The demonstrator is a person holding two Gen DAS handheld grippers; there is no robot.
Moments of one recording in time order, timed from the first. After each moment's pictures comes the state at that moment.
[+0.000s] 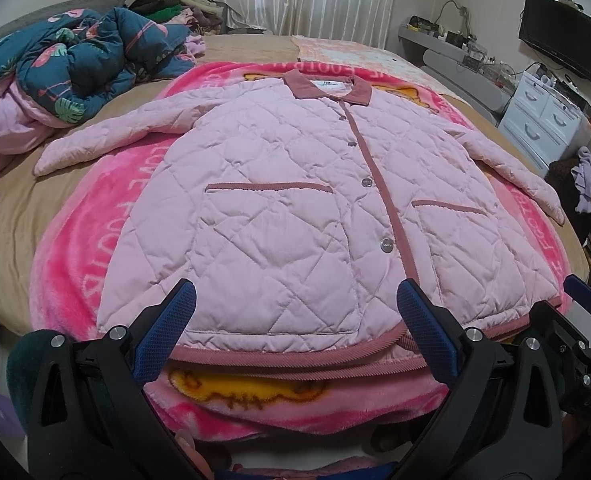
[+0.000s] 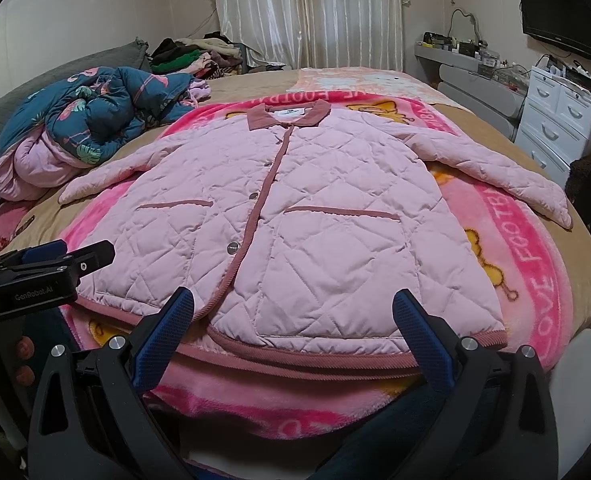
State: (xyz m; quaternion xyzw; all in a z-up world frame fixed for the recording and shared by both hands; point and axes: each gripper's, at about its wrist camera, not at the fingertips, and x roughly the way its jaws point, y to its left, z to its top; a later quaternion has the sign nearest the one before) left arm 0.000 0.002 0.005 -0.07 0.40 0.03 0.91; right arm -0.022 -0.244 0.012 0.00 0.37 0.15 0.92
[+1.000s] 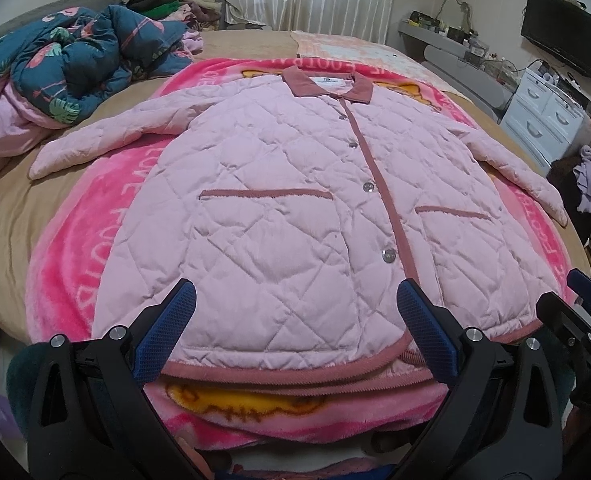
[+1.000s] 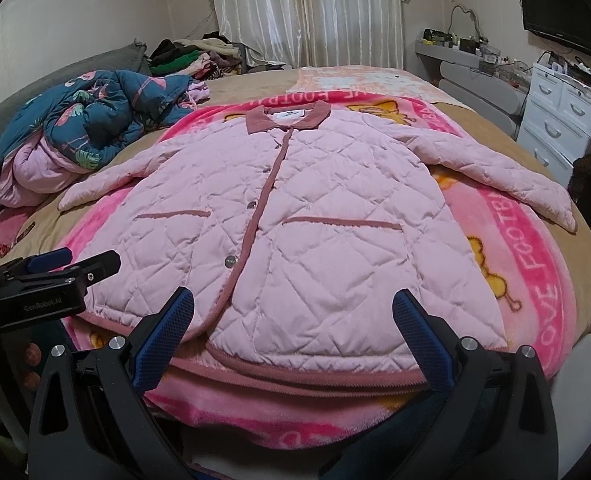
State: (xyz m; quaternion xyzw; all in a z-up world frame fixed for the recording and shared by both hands) left arm 0.021 0.002 0.005 -0.07 0.41 0.04 0.91; right arm 0.002 -0.241 0.021 0.00 0.37 0.15 0.92
